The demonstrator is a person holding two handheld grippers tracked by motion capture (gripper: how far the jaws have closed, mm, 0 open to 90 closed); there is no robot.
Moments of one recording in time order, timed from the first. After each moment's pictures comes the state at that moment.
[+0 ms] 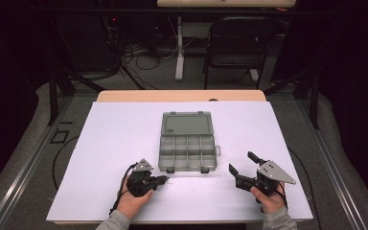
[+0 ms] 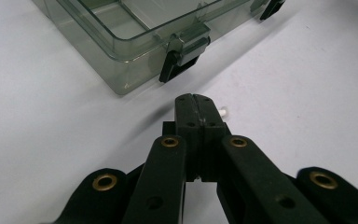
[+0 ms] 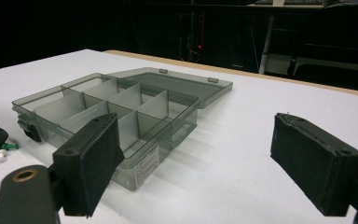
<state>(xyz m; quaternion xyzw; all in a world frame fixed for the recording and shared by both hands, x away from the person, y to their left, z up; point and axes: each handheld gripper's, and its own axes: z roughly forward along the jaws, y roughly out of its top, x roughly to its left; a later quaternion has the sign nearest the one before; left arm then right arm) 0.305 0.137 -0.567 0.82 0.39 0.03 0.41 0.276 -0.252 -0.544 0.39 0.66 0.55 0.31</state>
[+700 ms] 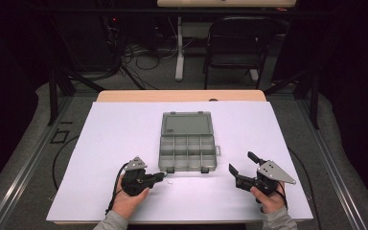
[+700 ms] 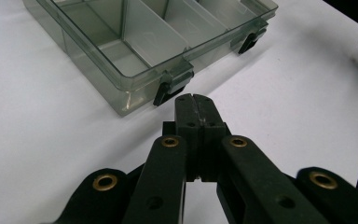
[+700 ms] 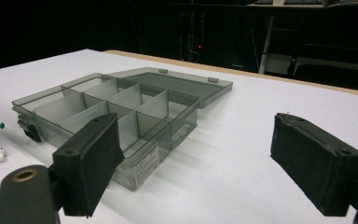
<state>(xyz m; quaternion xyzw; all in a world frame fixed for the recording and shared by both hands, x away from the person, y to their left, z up) 0.299 0.149 -0.548 0.80 0.39 0.03 0.45 0.276 -0.252 -0.544 0.39 0.67 0.55 0.31</state>
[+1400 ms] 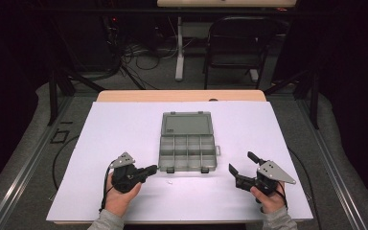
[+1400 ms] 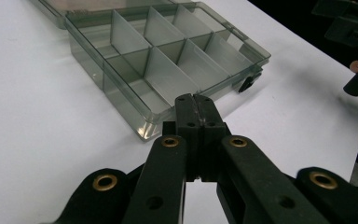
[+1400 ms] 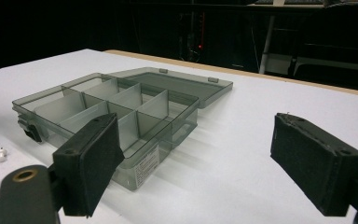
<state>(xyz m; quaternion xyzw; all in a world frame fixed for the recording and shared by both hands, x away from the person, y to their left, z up) 0.297 0.171 -0.527 0.76 0.40 0.05 0.50 0.276 -0.252 -0.544 0.39 0.67 0.55 0.31</state>
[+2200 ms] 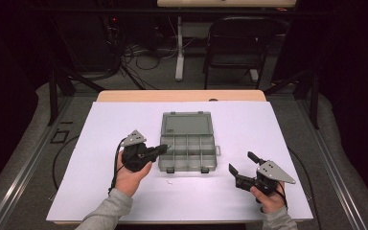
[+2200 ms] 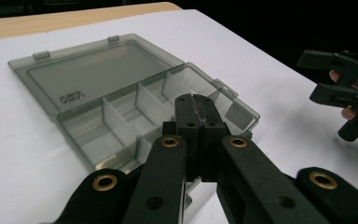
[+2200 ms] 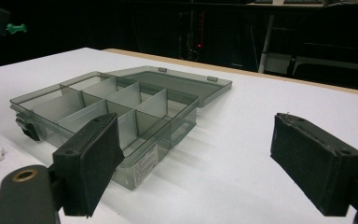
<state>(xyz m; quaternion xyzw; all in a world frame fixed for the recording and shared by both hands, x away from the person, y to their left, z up) 0.336 0.133 -0.475 0.77 0.37 0.09 0.51 0.277 -0.252 -0.545 0.39 0.67 0.55 0.32</state>
